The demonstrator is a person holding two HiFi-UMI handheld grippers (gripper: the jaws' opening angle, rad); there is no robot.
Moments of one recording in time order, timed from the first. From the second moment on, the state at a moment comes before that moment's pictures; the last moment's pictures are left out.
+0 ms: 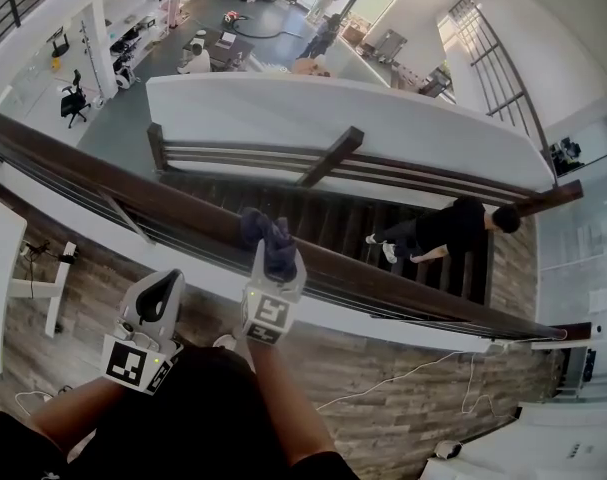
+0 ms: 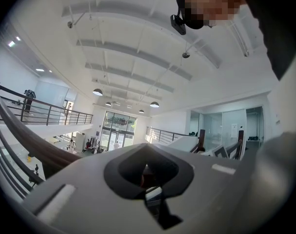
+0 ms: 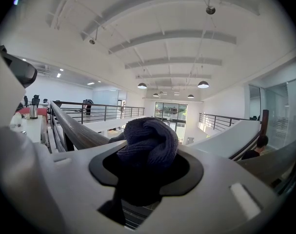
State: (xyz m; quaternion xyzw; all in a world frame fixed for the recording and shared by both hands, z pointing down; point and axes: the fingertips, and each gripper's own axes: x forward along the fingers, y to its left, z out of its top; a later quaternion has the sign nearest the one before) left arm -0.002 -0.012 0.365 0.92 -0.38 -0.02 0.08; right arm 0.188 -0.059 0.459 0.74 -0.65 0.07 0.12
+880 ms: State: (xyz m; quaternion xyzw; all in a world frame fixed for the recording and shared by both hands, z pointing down) left arm 0.030 0.013 0.369 0.92 -0.37 -0.02 0.09; right arm 0.248 -0.023 0.459 0.77 -0.63 0.07 0.12
